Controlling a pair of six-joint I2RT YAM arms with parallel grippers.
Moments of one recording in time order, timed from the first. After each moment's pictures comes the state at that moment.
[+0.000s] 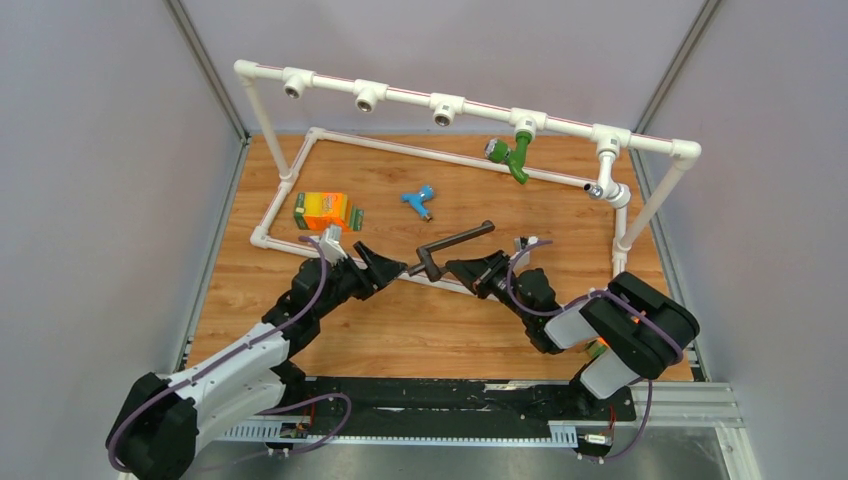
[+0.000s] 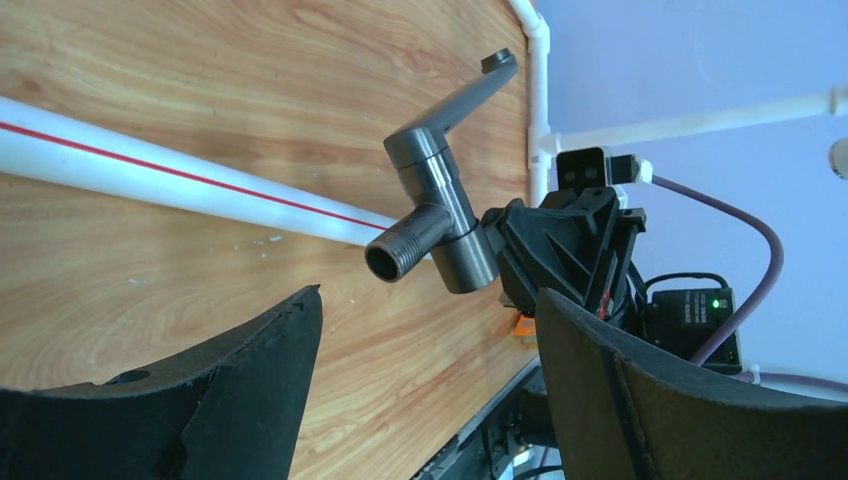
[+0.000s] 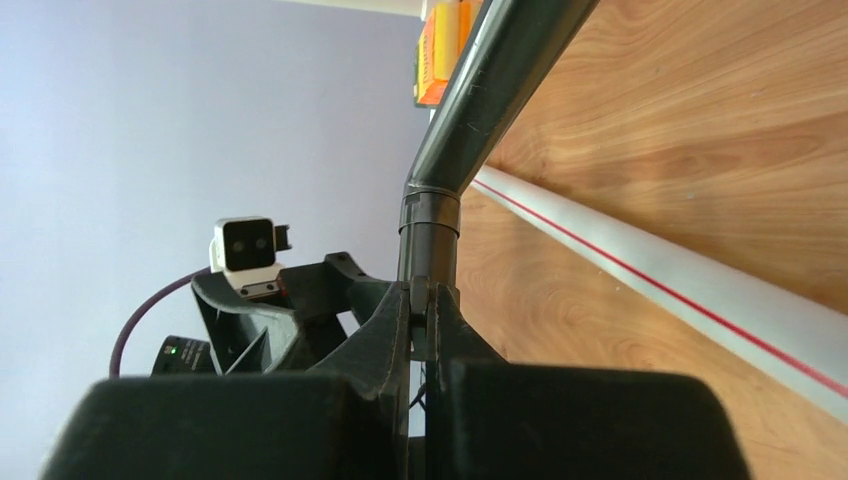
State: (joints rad) left arm -0.57 0.85 0.29 0.30 0.14 -1.05; right arm 0.68 1.56 0.22 1.28 -0.05 1.44
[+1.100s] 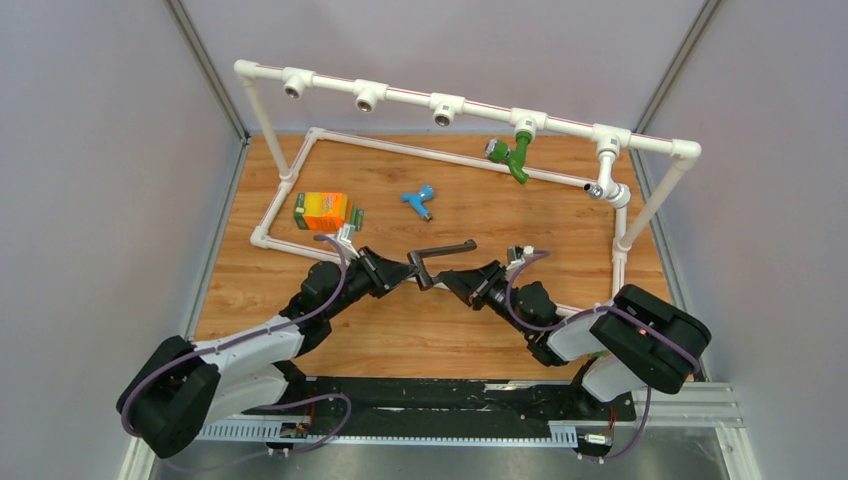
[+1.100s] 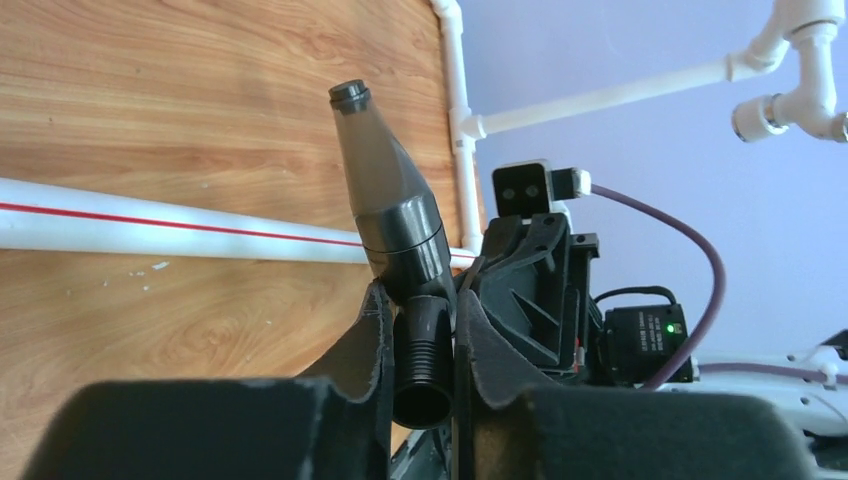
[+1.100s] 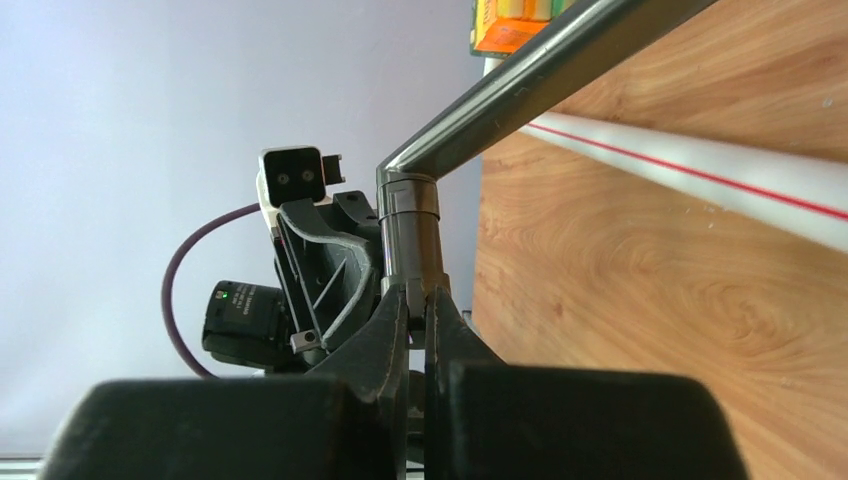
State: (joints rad) left arm -0.64 1.08 0.26 0.69 0.18 -1.15; right arm 0.81 1.47 0.18 1.30 0.02 1.47
